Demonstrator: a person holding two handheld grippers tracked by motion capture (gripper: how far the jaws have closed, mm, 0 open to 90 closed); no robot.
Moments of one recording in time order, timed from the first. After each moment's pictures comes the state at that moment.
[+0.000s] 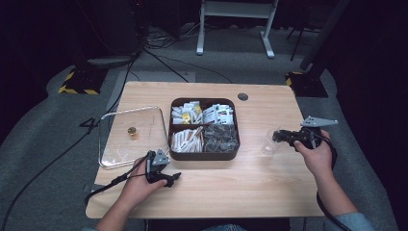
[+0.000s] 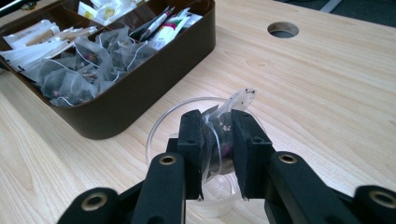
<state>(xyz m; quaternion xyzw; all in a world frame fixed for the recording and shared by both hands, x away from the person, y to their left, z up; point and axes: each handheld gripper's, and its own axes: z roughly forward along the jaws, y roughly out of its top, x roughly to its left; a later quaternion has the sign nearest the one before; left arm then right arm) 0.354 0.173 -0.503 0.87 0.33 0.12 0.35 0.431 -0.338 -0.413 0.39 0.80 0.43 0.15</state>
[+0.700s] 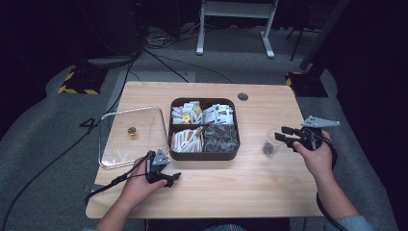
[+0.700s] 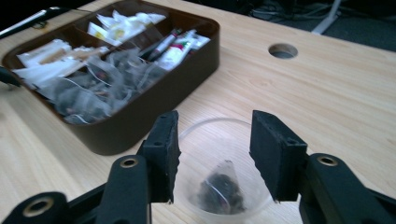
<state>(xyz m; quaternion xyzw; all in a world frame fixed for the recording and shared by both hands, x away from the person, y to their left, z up) 0.354 0.173 -0.503 0.87 0.33 0.12 0.35 0.422 -0.330 -0.403 0.38 0.79 0.46 0.17</state>
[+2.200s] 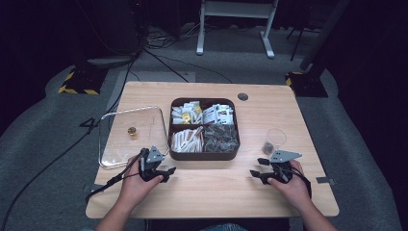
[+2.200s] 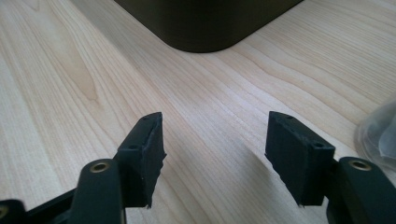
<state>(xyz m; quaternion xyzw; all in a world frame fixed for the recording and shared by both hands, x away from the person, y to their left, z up) 0.348 0.184 -0.480 0.85 0.36 0.14 0.36 0.370 -0.269 -0.496 0.30 0.86 0.40 0.13</state>
